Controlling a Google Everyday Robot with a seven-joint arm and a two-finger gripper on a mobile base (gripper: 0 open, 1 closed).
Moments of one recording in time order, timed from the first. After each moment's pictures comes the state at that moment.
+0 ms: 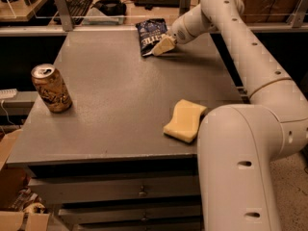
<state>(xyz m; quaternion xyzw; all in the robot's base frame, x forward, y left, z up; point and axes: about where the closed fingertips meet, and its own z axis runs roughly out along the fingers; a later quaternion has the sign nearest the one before) 0.846 -0.046 0.850 -0.49 0.77 0.15 0.40</state>
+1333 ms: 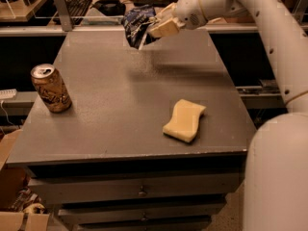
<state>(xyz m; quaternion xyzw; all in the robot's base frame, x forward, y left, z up) 0.738 -0.015 0.963 -0.60 0.61 0.22 0.47</state>
